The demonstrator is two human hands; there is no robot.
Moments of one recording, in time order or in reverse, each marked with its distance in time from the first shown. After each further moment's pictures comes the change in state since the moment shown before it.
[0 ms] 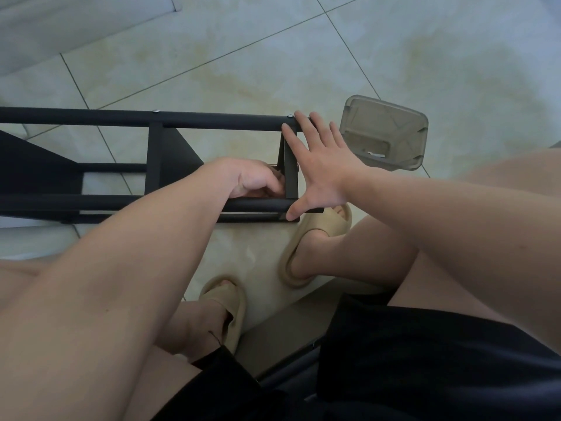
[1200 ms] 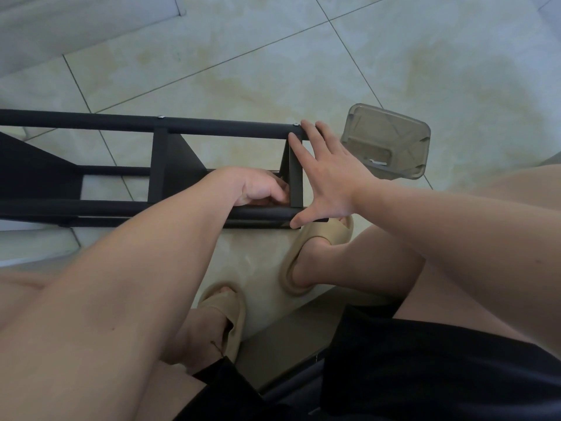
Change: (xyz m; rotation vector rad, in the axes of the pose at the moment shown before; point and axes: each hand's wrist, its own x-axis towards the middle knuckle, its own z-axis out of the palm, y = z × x) left_hand -0.002 0.000 -0.001 0.112 0.028 0.020; right_hand -0.004 0.000 -0.004 -0.004 0.009 -0.029
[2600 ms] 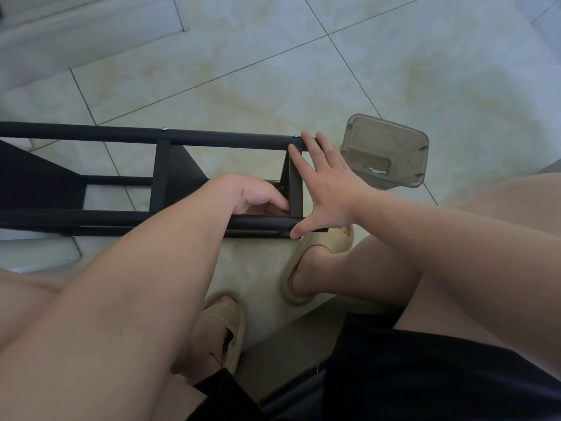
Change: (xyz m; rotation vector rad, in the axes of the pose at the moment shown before) left_hand 0.005 -0.003 -0.010 -0.138 -0.177 -0.142; right_hand 0.000 0.000 0.004 0.058 -0.028 -0.004
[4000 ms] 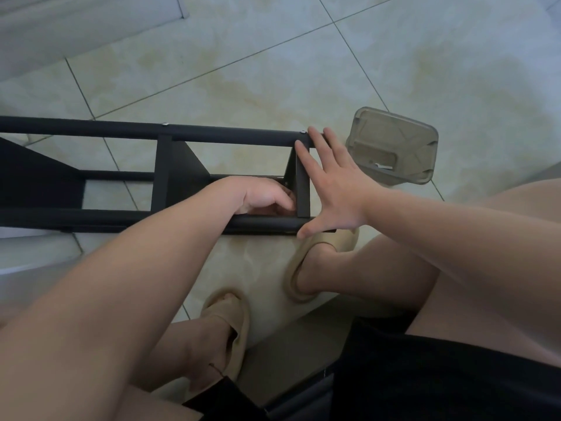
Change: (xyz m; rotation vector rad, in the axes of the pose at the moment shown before) left_hand 0.004 -0.005 0.003 0.076 0.078 0.141; right_hand 0.003 0.005 0.005 0.020 -0.015 -0.018
